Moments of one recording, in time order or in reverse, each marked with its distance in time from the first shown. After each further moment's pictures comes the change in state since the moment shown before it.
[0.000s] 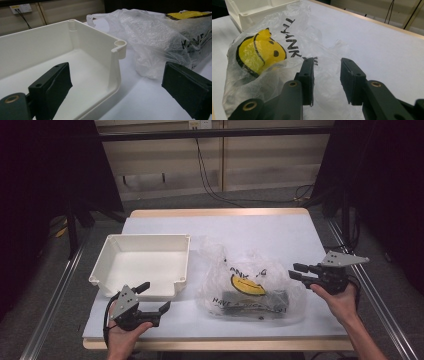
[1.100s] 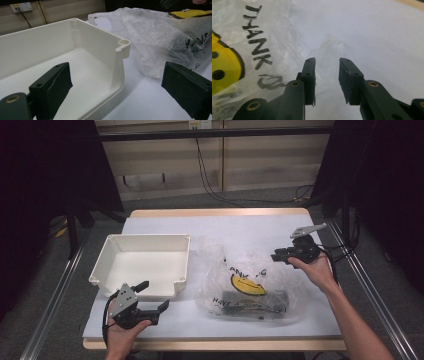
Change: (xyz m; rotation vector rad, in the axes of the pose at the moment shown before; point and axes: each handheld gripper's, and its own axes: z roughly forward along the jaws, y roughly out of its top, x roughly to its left) left arm 0.005 0.000 0.001 0.003 -0.002 -0.005; right arm -0.052 0.035 0.087 0.247 0.070 0.031
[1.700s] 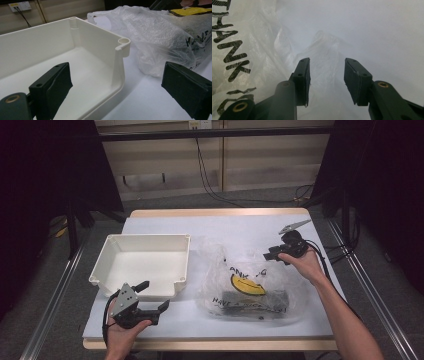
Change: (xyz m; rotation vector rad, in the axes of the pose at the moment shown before) left arm 0.000 0.000 0.001 0.019 0.000 0.008; right arm -0.016 0.011 0.038 0.085 0.023 0.047
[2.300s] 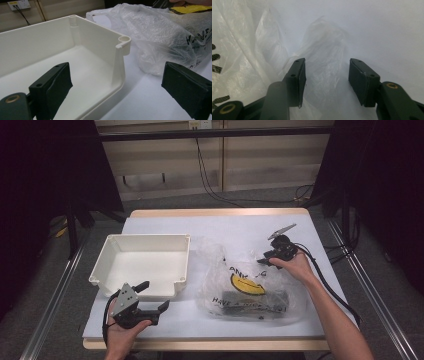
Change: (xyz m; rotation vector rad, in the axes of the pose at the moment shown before) left arm 0.001 -0.001 0.001 0.001 -0.011 0.001; right arm 0.001 -0.004 0.037 0.109 -0.016 -0.020
